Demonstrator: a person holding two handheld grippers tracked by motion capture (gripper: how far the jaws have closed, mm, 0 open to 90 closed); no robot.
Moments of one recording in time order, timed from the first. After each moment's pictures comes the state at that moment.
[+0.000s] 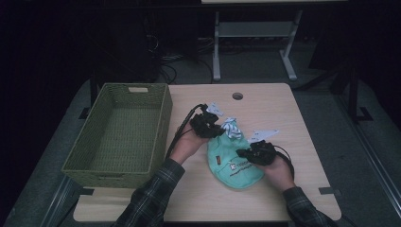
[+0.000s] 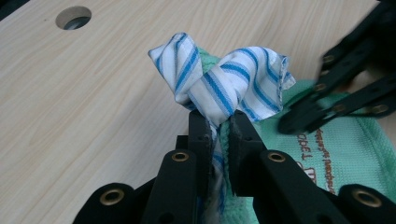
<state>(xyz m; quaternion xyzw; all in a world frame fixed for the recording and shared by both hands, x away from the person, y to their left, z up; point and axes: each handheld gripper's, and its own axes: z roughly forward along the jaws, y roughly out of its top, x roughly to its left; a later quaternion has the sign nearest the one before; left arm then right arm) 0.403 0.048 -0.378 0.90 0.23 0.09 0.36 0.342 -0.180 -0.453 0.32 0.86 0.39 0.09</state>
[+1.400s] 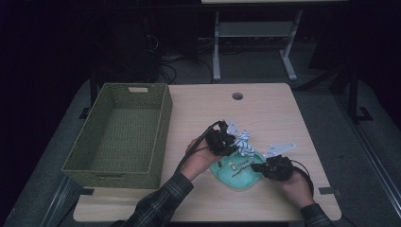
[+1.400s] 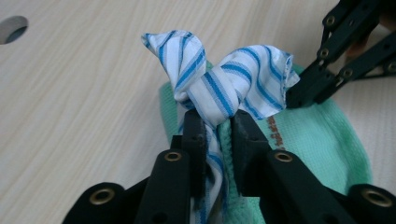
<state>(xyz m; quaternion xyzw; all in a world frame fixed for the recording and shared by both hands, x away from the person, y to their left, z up) 0.356 0.003 -0.395 0.93 0.15 0.10 0.33 0.299 -0.218 -0.460 0.33 0.87 0.37 0.08</state>
